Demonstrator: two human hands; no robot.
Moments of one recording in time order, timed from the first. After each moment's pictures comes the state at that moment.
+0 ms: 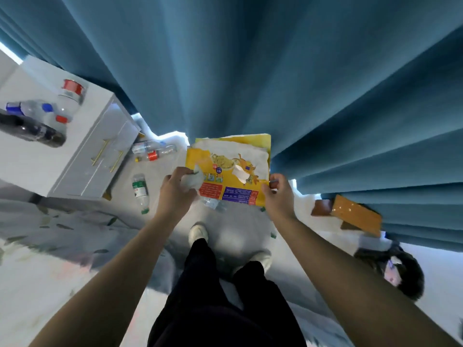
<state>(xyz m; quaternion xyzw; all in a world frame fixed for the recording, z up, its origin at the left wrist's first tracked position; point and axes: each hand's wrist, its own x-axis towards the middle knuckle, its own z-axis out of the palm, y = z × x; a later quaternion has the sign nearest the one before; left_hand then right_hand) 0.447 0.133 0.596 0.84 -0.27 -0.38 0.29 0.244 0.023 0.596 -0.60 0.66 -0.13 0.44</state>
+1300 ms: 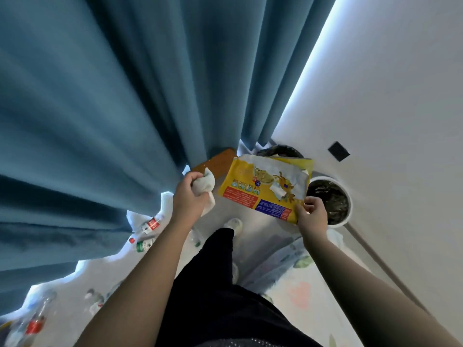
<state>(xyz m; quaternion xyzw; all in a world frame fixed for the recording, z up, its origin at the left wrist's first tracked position) -0.165 0.000 0.649 0.60 -0.61 -0.48 0.18 -0.383 0.156 0.616 -0.06 0.86 -0.41 0.30</state>
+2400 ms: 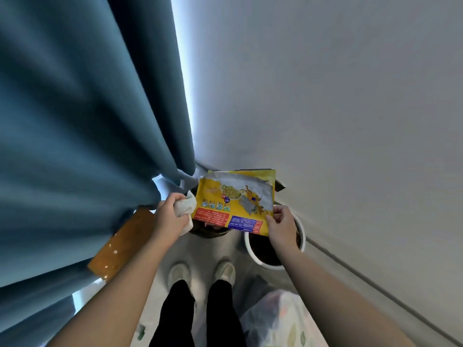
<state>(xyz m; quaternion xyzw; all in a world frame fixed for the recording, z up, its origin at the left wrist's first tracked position) -0.548 -0.154 0.500 0.51 -0.72 -0.47 -0.03 -0.700 0.049 0.501 0.04 0.87 -0.39 0.29</state>
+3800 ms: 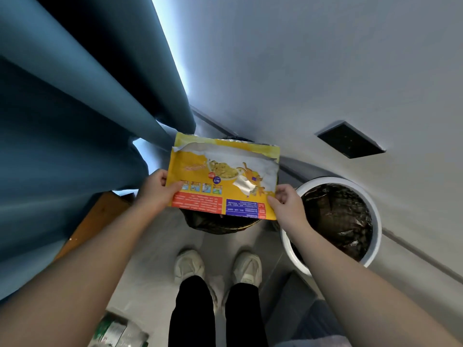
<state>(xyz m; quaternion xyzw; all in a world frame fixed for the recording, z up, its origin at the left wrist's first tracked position) -0.591 -0.232 0.184 0.53 -0.67 -0.51 -0.13 -0.732 0.006 0.185 0.05 0.83 -0.38 0.40</state>
